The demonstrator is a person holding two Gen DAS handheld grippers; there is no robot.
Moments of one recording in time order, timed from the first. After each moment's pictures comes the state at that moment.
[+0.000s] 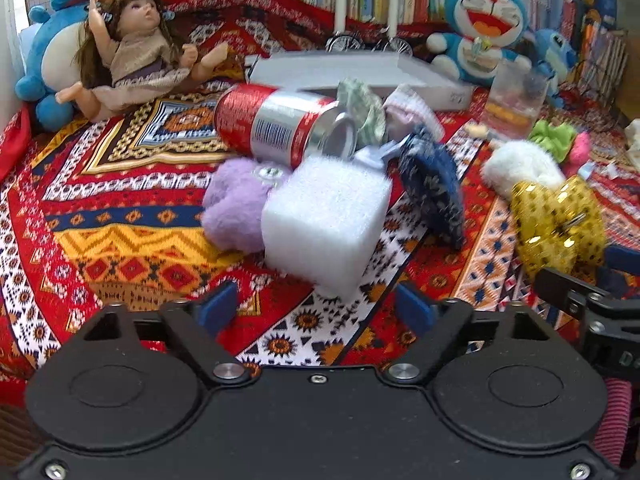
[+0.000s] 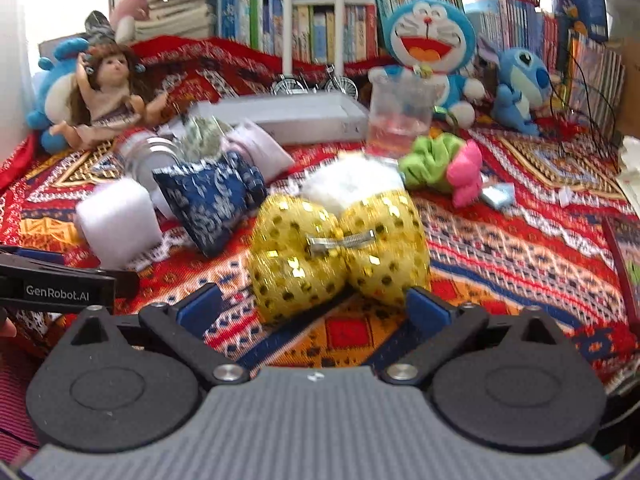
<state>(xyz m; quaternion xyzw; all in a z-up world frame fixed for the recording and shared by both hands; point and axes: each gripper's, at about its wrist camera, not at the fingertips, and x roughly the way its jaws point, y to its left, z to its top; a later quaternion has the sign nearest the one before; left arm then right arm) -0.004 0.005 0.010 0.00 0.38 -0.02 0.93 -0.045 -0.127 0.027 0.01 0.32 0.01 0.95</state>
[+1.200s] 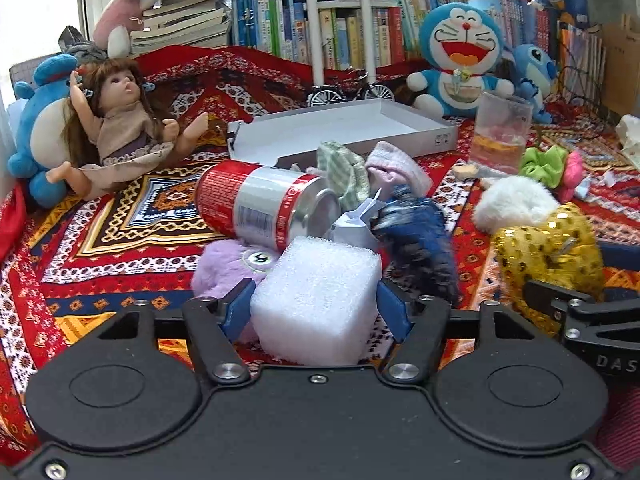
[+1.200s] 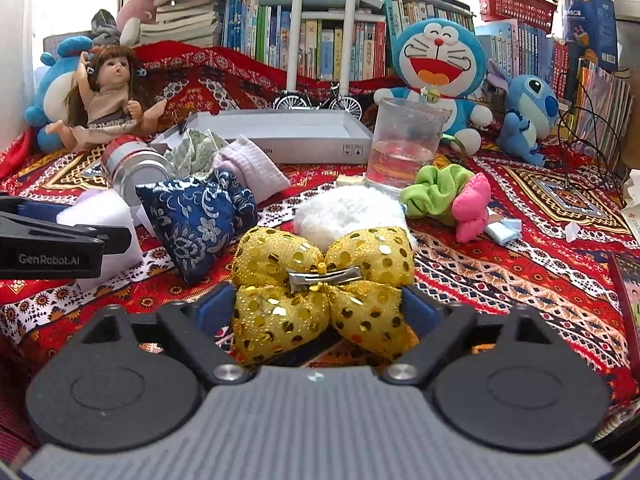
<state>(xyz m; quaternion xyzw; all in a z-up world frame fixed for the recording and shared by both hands) 0.011 -0.011 0.023 0.05 0.31 -0.04 0.95 -0.026 -0.130 0.019 -0.02 0.30 0.01 0.95</state>
